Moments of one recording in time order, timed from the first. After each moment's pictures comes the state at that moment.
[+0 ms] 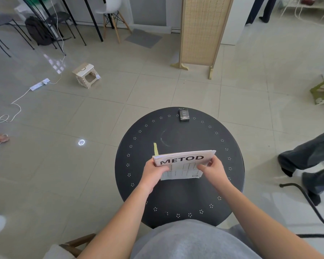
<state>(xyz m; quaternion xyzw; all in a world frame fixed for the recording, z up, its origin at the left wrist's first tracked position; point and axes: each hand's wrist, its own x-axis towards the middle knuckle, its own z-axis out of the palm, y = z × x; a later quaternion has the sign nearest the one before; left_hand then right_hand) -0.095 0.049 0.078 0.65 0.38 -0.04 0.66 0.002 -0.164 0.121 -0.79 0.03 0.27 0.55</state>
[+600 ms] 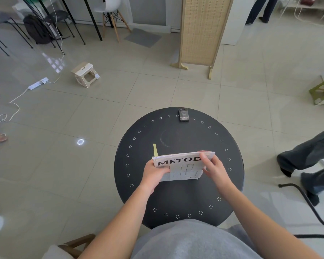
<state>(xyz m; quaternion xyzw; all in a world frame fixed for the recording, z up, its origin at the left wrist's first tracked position) -0.092 0.046 0.077 0.65 0.38 -0.03 0.66 0.003 -0.170 0.129 -0.72 0.01 0.30 0.63</state>
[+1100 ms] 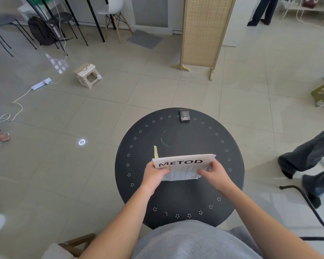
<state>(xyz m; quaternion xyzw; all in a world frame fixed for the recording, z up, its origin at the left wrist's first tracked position) -0.099 0.039 0.077 0.65 0.39 -0.02 0.65 0.009 -0.184 0.104 -0.80 -0.06 0.31 0.51</state>
